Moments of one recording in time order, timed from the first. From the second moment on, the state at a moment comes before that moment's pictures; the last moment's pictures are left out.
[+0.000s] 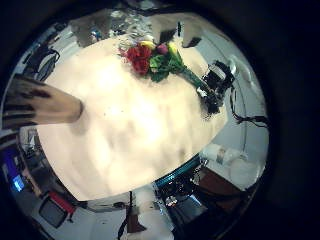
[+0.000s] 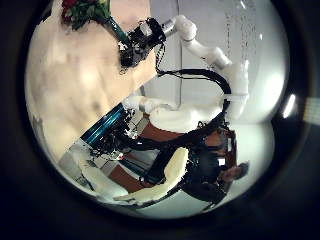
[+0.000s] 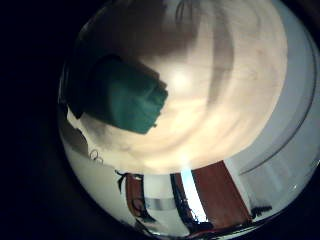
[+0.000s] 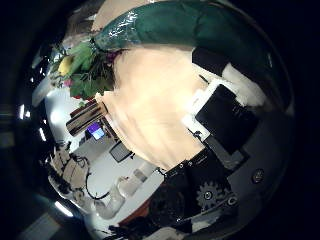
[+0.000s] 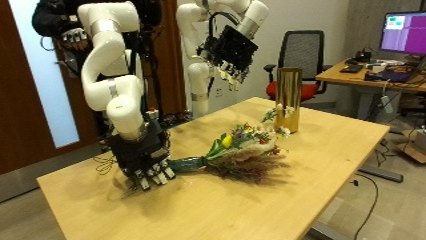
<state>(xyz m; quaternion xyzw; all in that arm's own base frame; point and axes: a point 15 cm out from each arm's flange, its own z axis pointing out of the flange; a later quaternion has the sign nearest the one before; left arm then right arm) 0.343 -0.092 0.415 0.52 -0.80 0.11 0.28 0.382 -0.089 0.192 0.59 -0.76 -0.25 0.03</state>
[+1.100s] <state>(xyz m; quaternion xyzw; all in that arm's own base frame) 0.341 -0.087 0.420 0.53 -0.79 0.12 0.28 0.376 -0.126 0.280 0.56 -0.74 -0.34 -0.11</state>
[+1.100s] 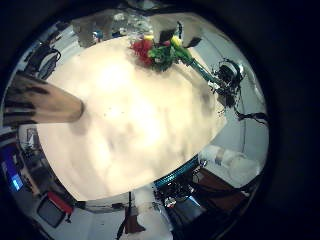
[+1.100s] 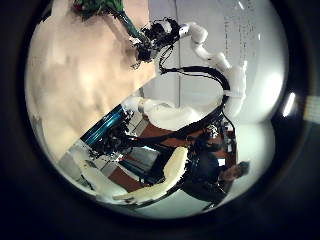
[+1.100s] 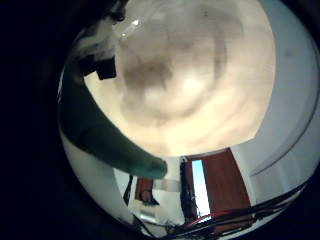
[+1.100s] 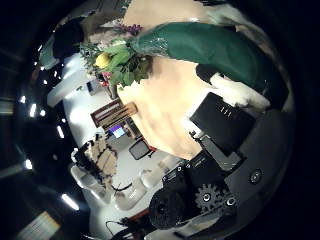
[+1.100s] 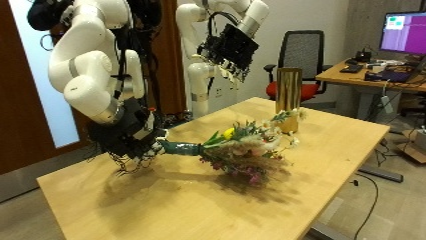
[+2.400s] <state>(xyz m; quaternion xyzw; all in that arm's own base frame) 0.371 -0.046 0.430 0.55 -0.69 0.31 0.36 0.392 -0.049 0.410 0.65 -0.44 -0.41 -0.45</state>
